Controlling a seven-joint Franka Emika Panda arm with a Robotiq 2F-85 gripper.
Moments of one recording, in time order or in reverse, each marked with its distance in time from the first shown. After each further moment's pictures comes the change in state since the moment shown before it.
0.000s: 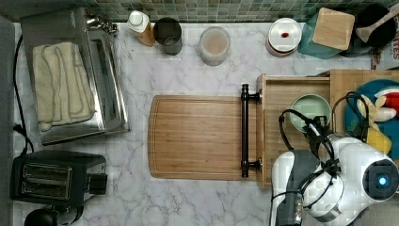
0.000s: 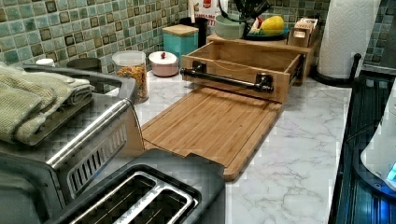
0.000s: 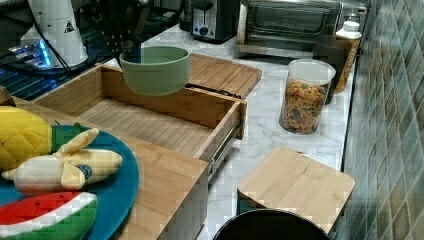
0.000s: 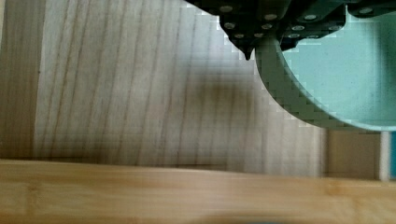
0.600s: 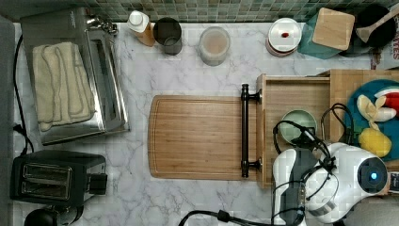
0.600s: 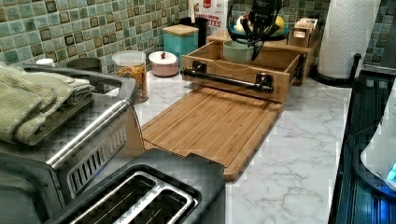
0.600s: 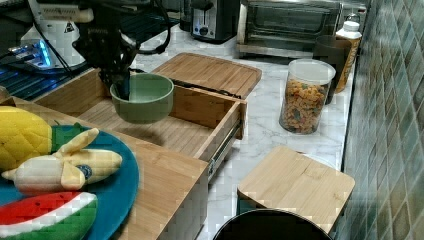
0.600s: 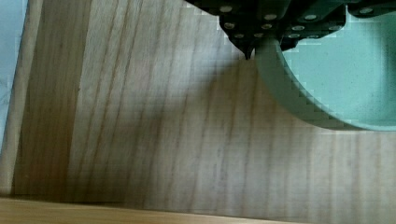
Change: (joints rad) arm -0.001 0.095 -0.034 -0.043 0.065 -0.007 -0.081
